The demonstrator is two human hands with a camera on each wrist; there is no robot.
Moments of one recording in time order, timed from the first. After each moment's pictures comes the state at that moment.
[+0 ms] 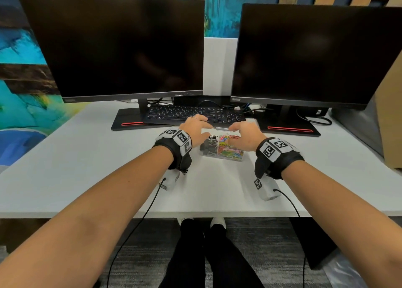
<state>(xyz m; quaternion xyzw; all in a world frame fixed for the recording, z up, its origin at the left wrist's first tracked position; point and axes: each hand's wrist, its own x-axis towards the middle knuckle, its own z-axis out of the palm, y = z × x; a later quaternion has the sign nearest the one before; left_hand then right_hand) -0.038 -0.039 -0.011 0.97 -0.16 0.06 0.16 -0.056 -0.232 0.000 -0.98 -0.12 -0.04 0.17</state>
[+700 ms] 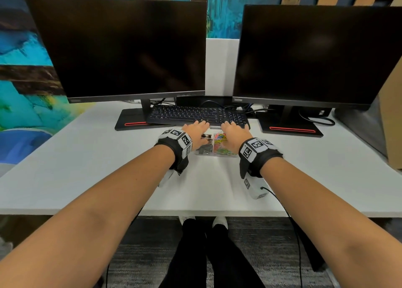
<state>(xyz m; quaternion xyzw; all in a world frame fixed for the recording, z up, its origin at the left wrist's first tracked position) -0.052 -0.043 -0.005 0.99 -0.15 -0.03 -0.01 -0.047 -0.194 -0.011 -0.99 -0.12 -0.02 -0.02</state>
